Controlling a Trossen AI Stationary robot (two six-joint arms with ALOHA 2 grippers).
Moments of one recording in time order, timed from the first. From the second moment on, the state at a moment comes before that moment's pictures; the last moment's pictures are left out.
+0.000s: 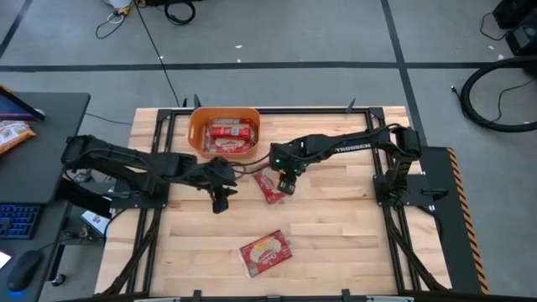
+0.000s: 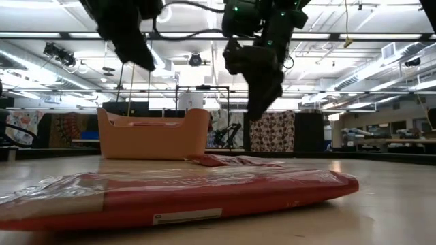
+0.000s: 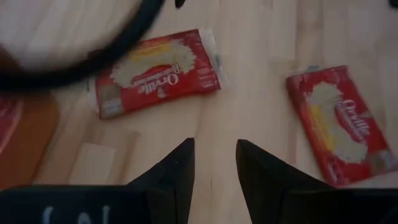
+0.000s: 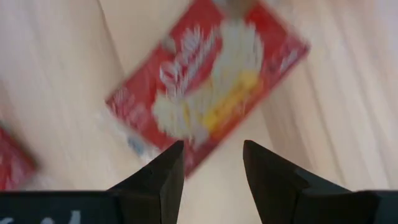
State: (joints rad) left arm -0.14 1.23 0.90 -0.50 -0.14 -0.30; right arm -0.09 1.83 1.41 -0.81 -0.02 0.28
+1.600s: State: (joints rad) left arm -0.04 1.73 0.90 -0.08 -0.23 0.61; right arm 0.24 1.19 1.05 -1.02 0.30 0.90
